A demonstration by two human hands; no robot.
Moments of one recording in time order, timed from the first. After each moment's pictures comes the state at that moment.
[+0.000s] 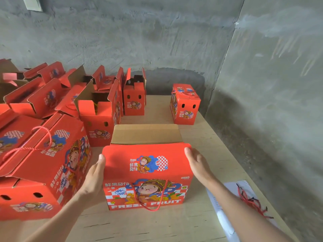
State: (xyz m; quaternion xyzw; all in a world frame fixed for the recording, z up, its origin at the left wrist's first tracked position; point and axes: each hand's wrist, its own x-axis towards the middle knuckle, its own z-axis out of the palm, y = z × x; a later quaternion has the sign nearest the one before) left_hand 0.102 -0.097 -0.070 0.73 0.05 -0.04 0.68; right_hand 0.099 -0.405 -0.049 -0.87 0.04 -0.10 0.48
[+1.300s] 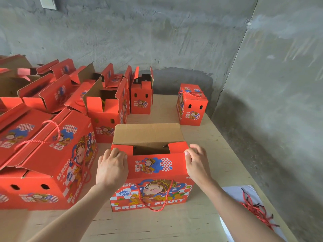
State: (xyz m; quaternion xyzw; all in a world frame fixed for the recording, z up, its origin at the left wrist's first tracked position) left_hand 0.109 -0.128 -0.067 0.96 -0.02 0.20 0.20; right_hand 0.117 -0.397 -0.068 -0.94 -0.01 -0.24 0.25
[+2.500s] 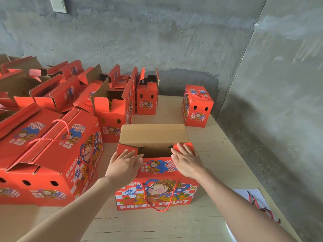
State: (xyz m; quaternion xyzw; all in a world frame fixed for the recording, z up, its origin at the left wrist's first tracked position) left_hand 0.122 -0.125 -0.066 0.98 -0.10 -0.02 0.14; right_hand 0.143 -0.367 -0.054 -0.99 -0.07 0.08 0.07
